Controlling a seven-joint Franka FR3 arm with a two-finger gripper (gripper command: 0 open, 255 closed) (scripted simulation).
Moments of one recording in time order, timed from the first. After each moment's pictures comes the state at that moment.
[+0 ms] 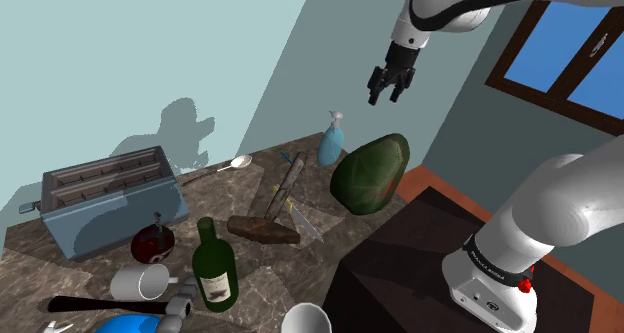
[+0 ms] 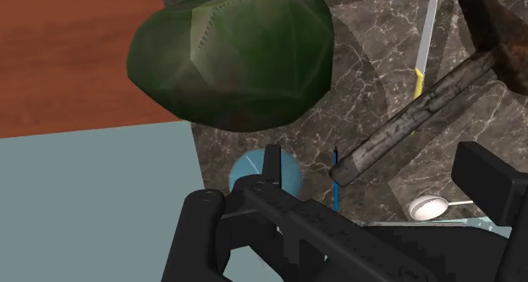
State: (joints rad) arm -0.05 -0.39 -0.05 -2.38 0.05 2.02 0.01
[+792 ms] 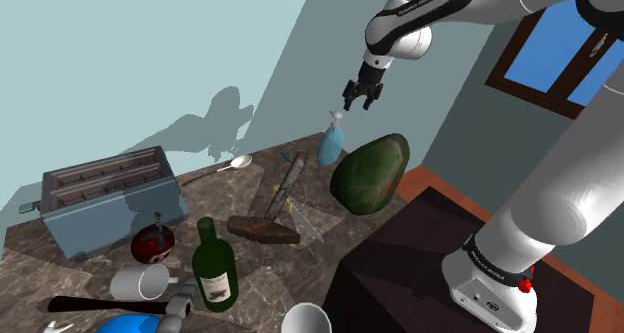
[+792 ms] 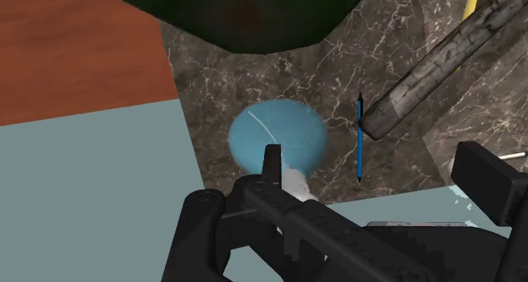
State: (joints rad) arm -0.07 0.06 -0.12 -2.15 0.18 2.27 -0.14
